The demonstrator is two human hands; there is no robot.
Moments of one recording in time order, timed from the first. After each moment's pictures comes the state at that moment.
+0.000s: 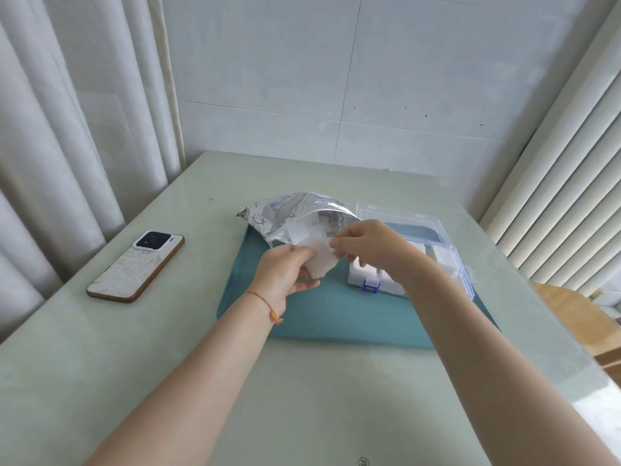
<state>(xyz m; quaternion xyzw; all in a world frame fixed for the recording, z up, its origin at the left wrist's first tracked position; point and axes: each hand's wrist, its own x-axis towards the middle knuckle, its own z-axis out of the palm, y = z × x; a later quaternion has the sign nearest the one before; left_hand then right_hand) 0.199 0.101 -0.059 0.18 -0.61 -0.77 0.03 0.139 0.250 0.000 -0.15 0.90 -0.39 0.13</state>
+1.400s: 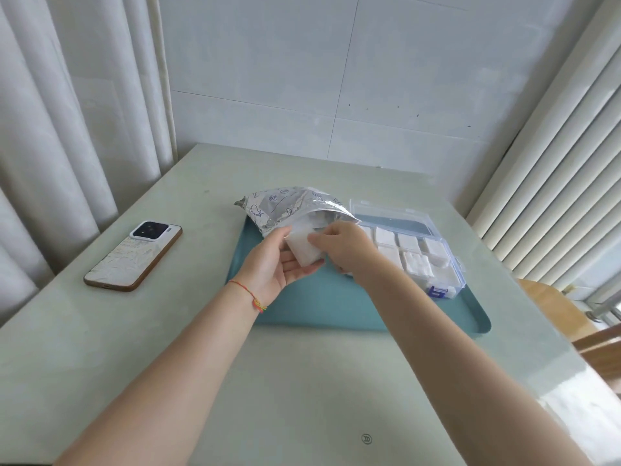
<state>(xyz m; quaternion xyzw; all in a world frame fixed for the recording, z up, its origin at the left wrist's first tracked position) 0.209 0.080 -0.058 0.14 -0.43 -0.89 -0.04 0.162 0.211 -0.023 -0.08 0.89 -0.44 0.10</state>
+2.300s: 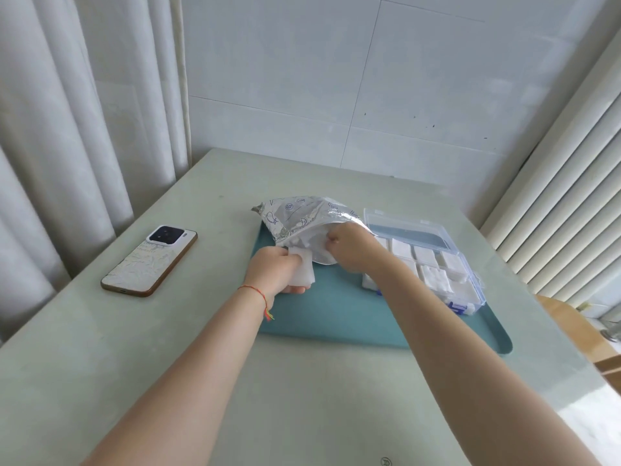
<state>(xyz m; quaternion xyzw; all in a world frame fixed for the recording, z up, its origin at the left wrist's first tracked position) 0.202 0.059 -0.071 0.20 -0.68 -0.71 0.04 0.125 0.193 -0.022 -0.22 0.96 -0.16 0.04</state>
